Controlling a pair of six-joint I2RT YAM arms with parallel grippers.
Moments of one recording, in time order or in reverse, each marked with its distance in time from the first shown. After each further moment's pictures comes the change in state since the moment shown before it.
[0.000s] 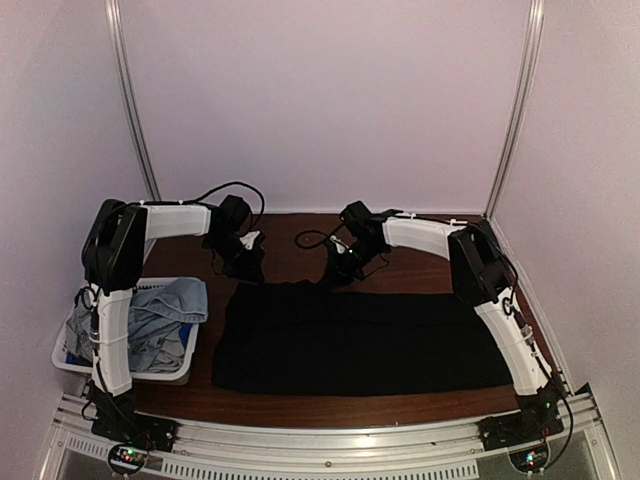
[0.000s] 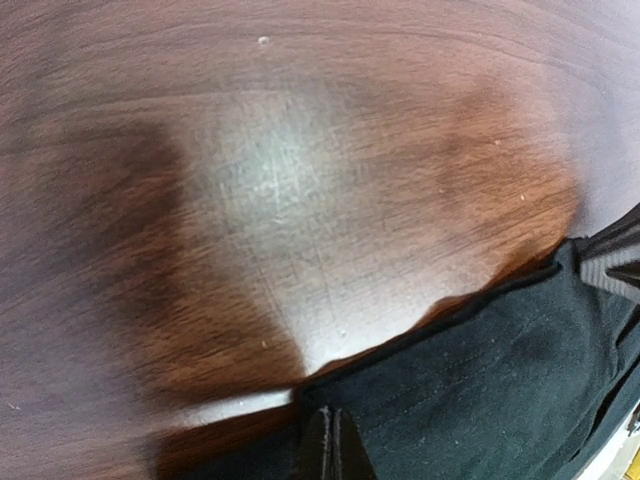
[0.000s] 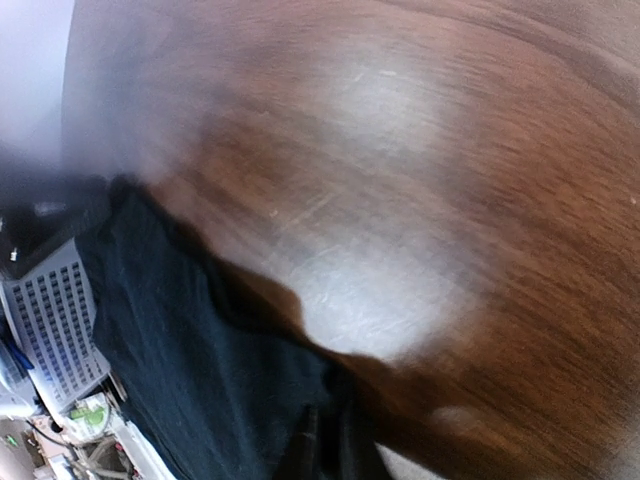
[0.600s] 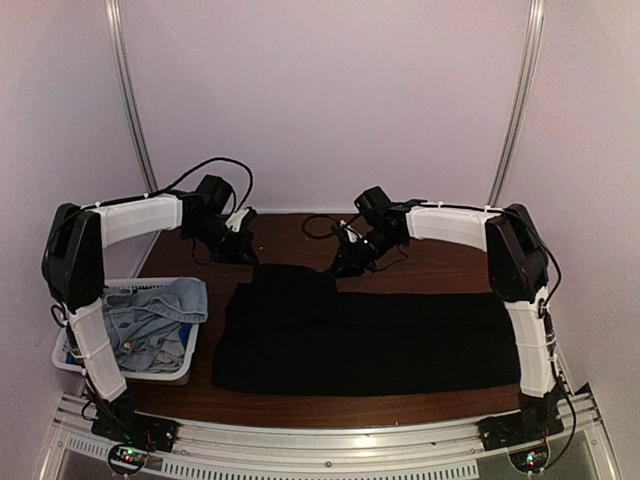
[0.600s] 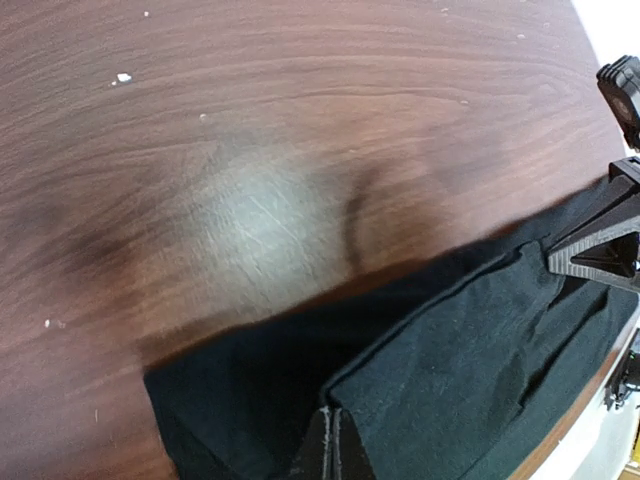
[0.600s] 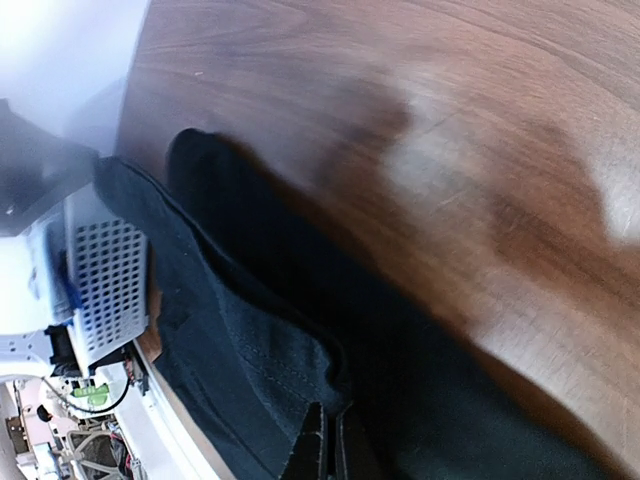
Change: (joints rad) left arm 0.000 -0.259 -0.130 0.038 0.041 0.023; right arm 0.002 -0.279 -0.297 0.109 -0.007 -0.021
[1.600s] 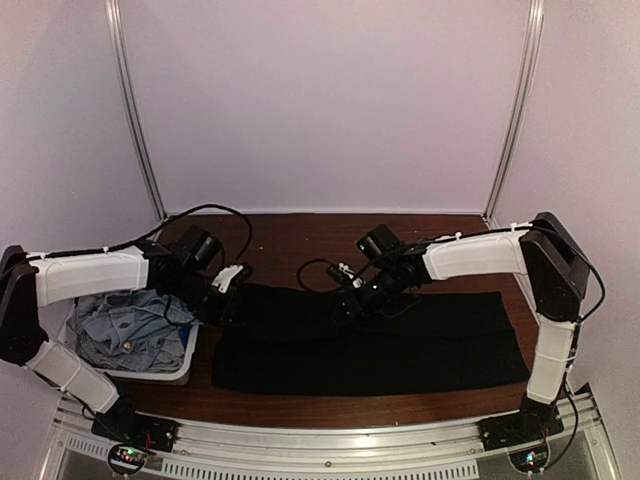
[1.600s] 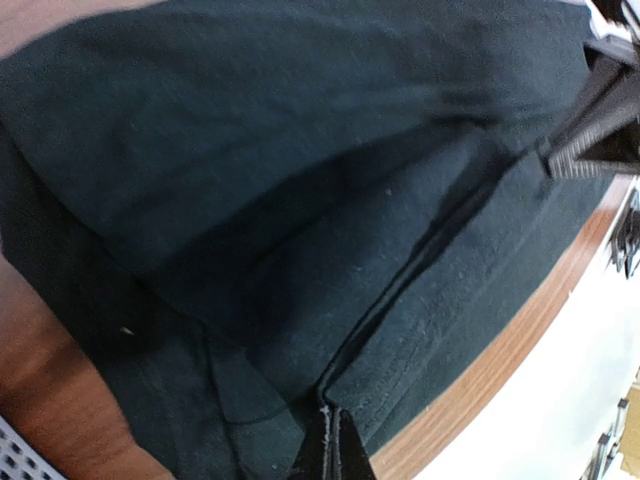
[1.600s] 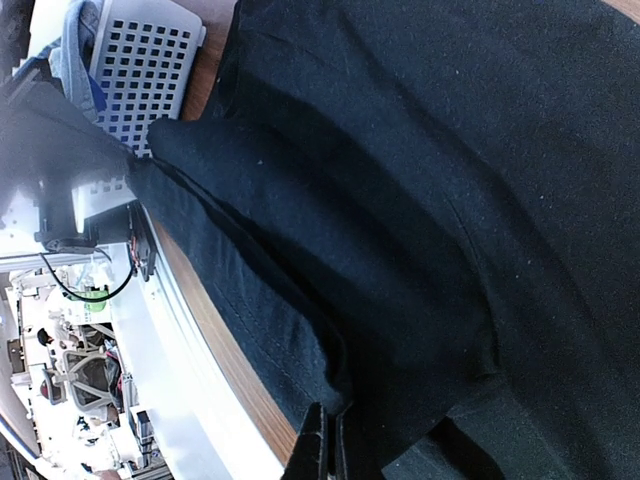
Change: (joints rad) left arm -0.185 -0.470 -0.573 0.055 0.027 -0.041; right arm 0.159 -0.341 -0.574 0.251 -0.074 0.018
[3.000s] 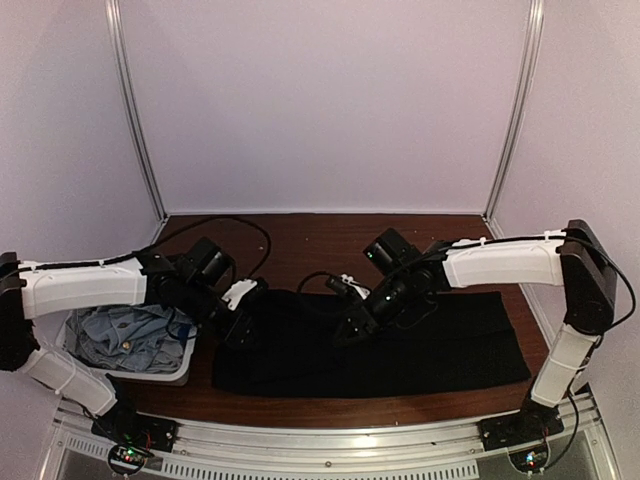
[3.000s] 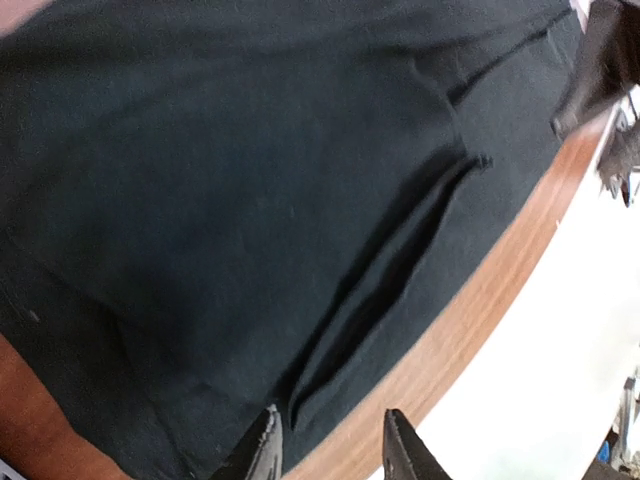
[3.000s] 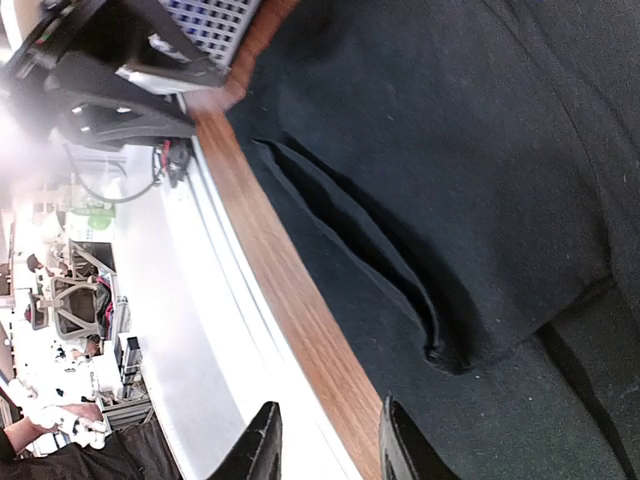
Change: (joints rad) left arm -0.171 -0.082 -0.067 -0.011 -0.015 0.010; right arm 0.073 -0.166 -0.113 -0.105 -0.048 -0.131
